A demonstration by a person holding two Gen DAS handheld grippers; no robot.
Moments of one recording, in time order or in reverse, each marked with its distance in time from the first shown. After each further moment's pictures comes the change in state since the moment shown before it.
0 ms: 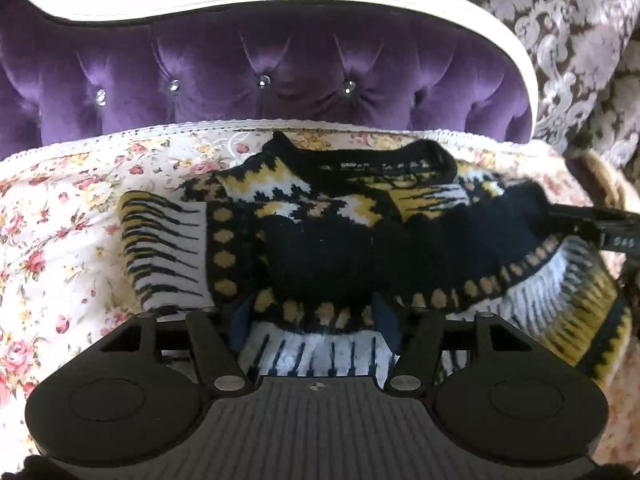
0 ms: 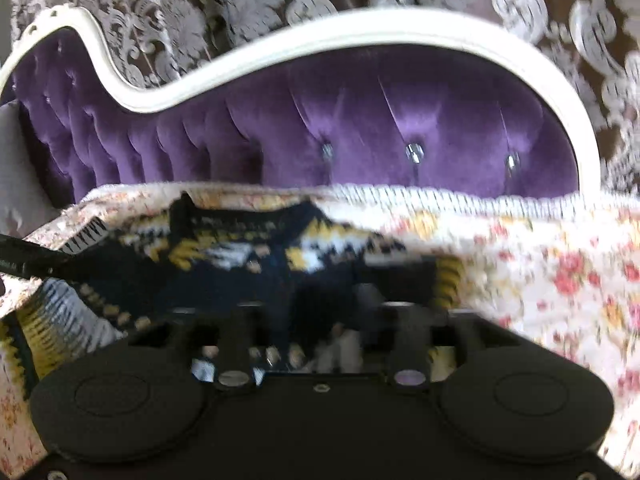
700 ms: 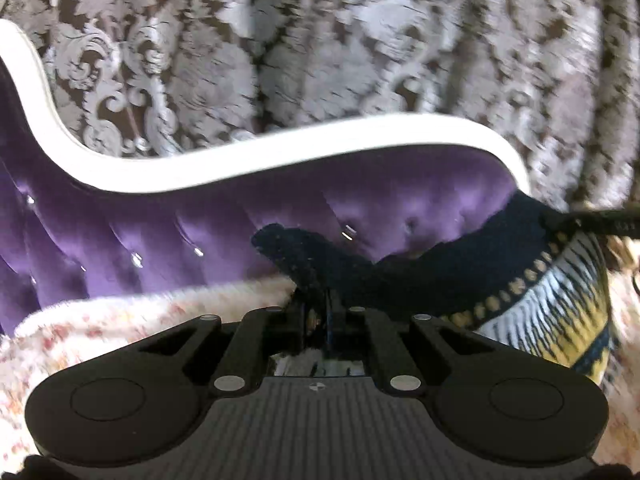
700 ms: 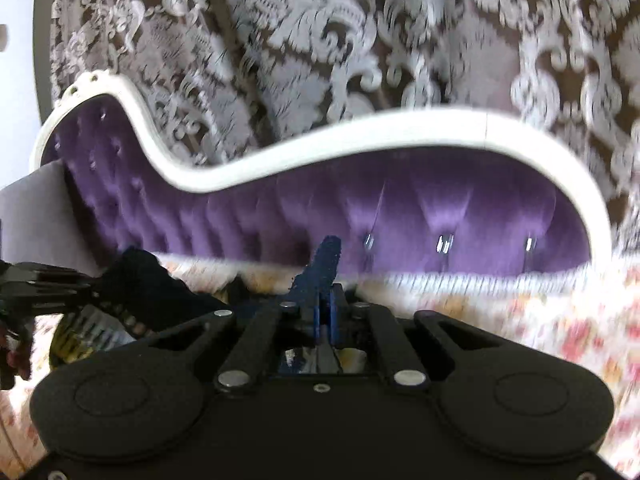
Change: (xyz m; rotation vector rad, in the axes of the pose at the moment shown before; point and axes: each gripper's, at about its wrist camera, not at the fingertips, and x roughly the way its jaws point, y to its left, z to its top) left arm -0.060 -0.022 0.051 0.115 -0.338 0.126; right arm -0.049 0.019 0.056 -0.014 -0.232 0.065
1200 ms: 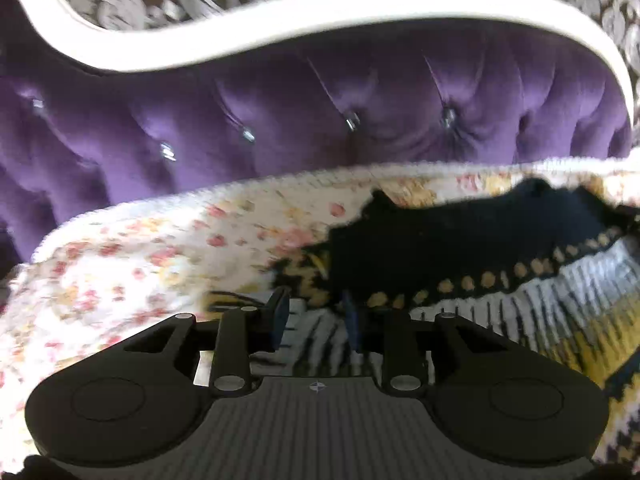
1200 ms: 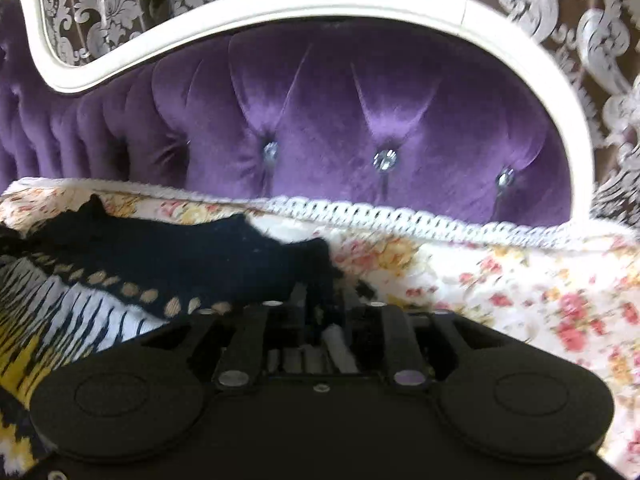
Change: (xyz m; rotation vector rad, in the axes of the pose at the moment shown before) left arm 0.079 0.019 -0.019 -0.039 0.322 0.184; right arm 0.105 -0.014 -0.051 -0.077 0.221 -0.297
